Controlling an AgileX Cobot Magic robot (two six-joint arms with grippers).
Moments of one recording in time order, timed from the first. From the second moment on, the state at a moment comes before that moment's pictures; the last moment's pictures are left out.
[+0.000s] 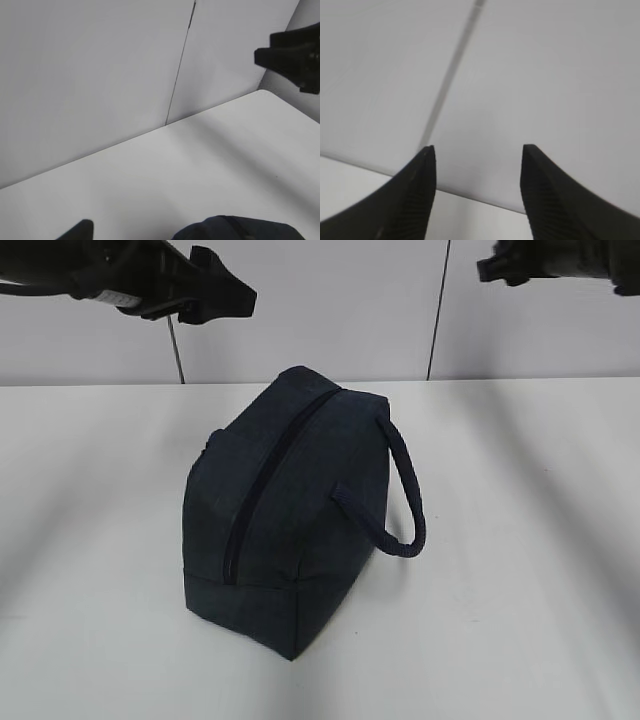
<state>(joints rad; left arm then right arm) -0.30 1.65 -1.32 -0.98 0.49 1.01 0.08 1.94 -1.56 -1.82 0.20 1.49</state>
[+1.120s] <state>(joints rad) -0.11 1.65 -1.32 -0.73 0.77 0.72 0.33 1.66 -1.53 -0.16 0.76 0.09</state>
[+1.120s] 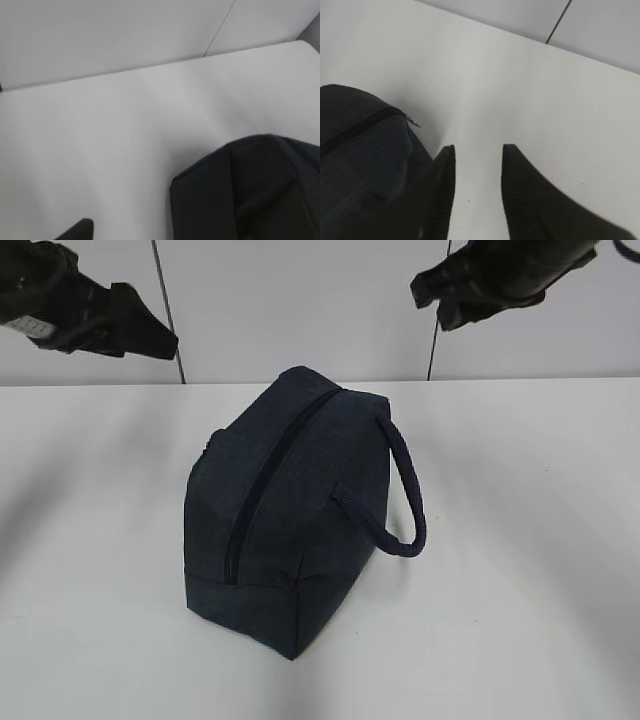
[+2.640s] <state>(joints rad) -0.10 0.74 -0.95 -0.25 1.02 0.16 0.33 0.31 -0.82 -0.07 1.16 -0.01</state>
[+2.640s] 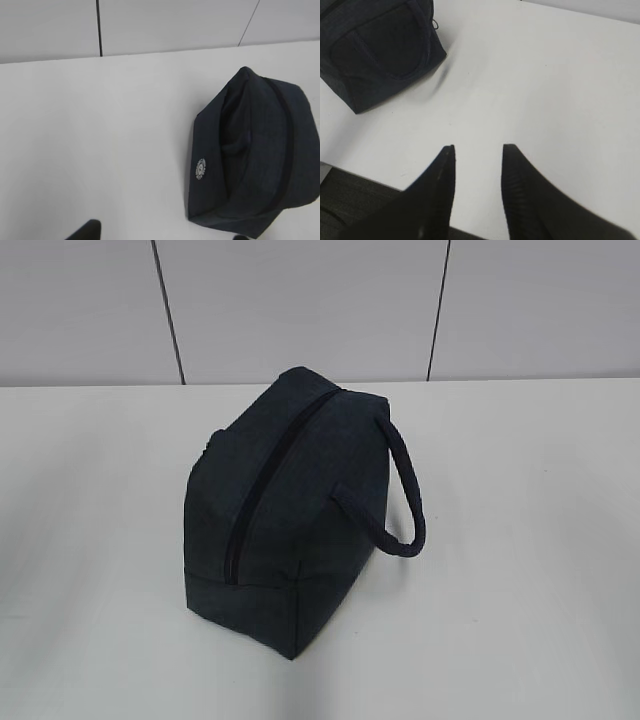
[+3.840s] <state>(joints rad) -0.10 -0.01 -0.57 -0.07 1.20 0.10 0.33 -0.02 -0.50 -0.08 1.16 -0.01</state>
